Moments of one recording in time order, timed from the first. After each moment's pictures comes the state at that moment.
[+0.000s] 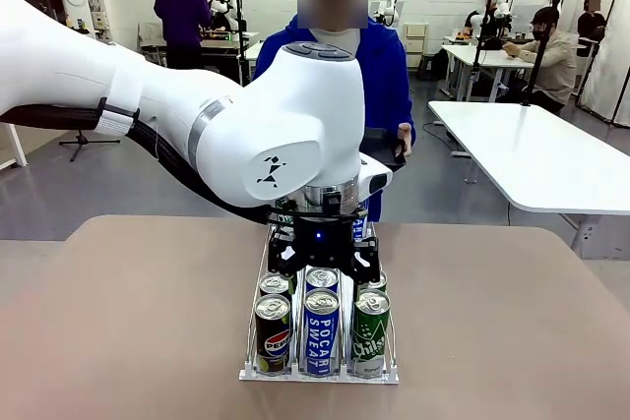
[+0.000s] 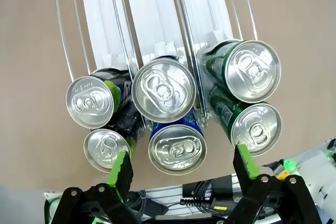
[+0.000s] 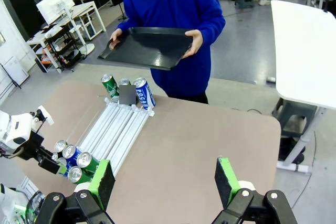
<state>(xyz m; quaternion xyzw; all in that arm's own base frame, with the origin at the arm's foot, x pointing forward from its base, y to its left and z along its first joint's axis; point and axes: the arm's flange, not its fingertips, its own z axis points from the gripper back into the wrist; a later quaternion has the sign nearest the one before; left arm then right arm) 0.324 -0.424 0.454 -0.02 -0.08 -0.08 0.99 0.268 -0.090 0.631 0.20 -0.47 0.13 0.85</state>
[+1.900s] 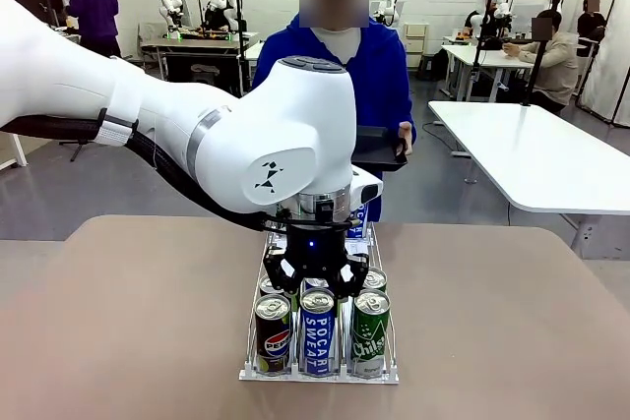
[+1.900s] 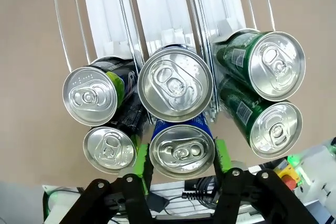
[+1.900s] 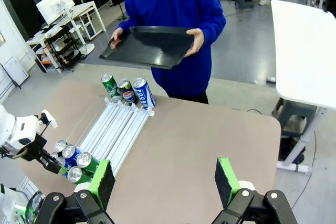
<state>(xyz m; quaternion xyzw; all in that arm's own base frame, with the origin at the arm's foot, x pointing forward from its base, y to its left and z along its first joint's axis) 0.327 -0.416 0.438 -0.01 -0.05 -0.07 1.00 0.268 -0.090 0.631 0.20 -0.47 0.13 0.85</state>
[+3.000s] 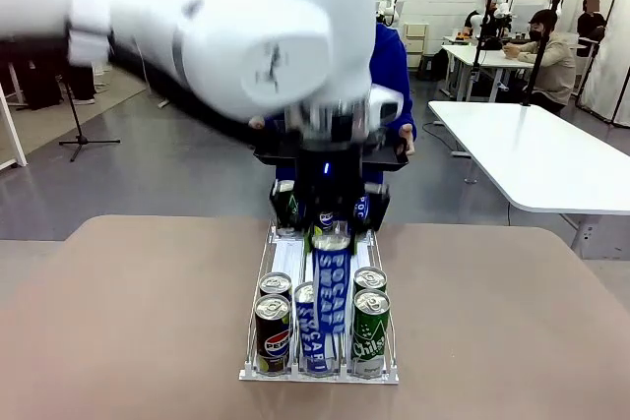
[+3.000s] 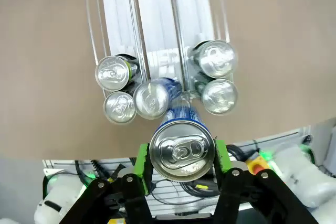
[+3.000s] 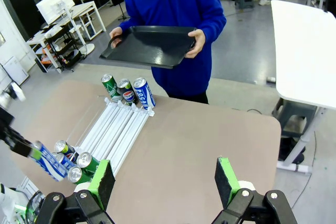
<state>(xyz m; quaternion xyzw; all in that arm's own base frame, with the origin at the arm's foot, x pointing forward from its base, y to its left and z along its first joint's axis) 0.304 -0.429 0.570 -0.03 -0.09 -0.04 0.99 0.268 -0.090 0.631 0.20 -0.47 0.13 0.85</state>
